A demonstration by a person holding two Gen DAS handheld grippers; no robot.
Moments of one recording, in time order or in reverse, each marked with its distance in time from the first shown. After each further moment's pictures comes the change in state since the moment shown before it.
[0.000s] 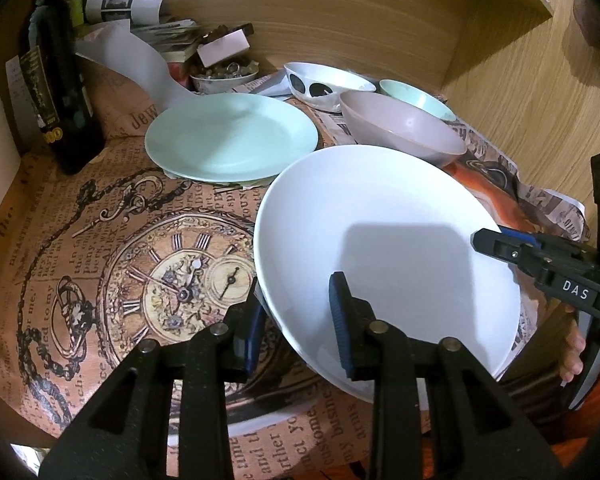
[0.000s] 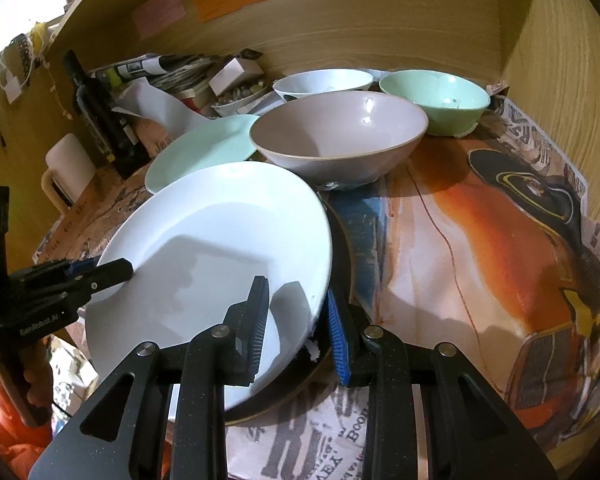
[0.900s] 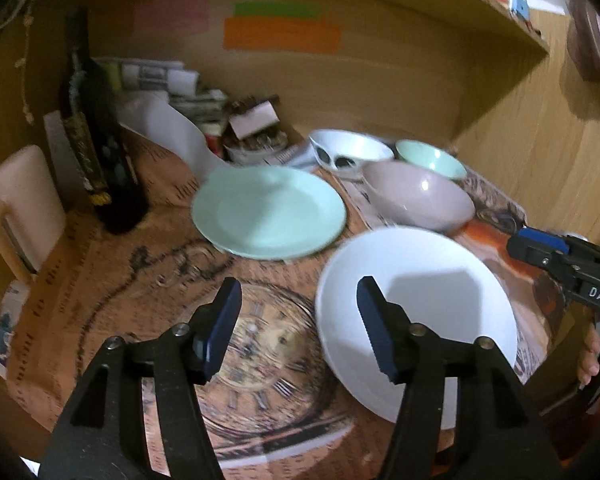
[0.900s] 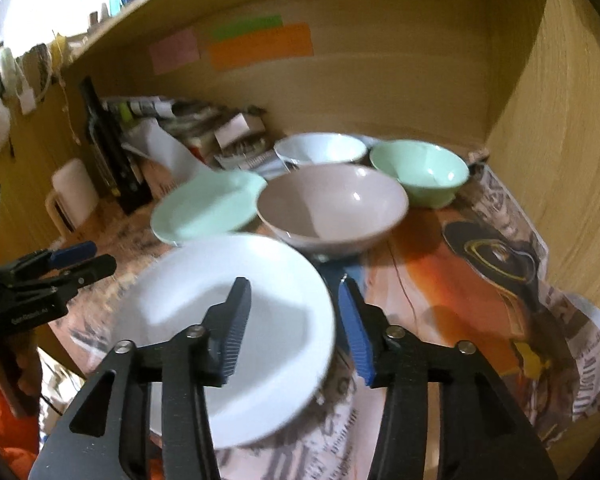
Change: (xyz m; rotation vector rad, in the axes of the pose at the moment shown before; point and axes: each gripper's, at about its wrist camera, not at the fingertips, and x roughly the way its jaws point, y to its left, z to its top) left arm -0.045 0.015 0.019 0.013 -0.207 0.091; right arm -0.038 0.014 0.023 -0.059 -0.181 -0.059
